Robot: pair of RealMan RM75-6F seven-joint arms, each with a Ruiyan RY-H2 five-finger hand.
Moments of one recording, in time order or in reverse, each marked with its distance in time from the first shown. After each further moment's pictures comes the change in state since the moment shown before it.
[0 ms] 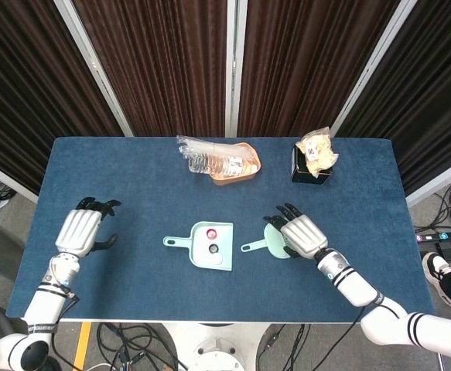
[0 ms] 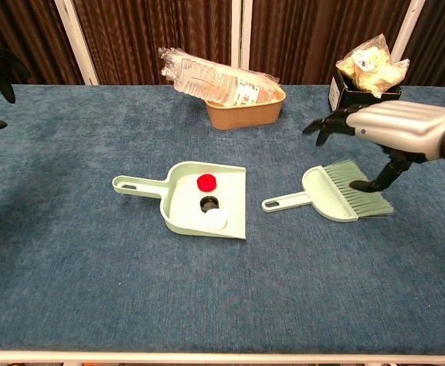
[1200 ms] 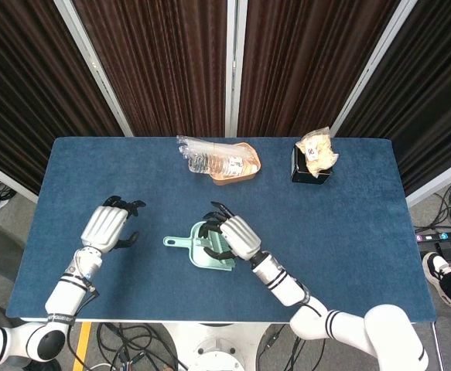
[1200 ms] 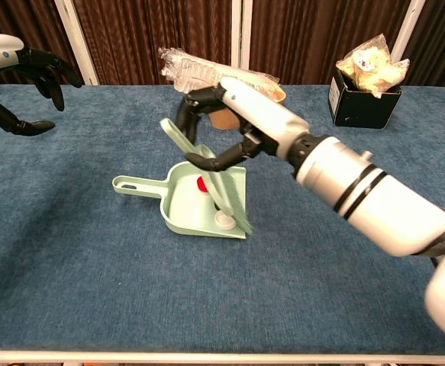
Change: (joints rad) left arm -0.144 -0.033 0.009 -0.055 -0.113 -0.065 0.093; right arm 0.107 -0.582 0.138 0.467 -0.206 0.272 0.641
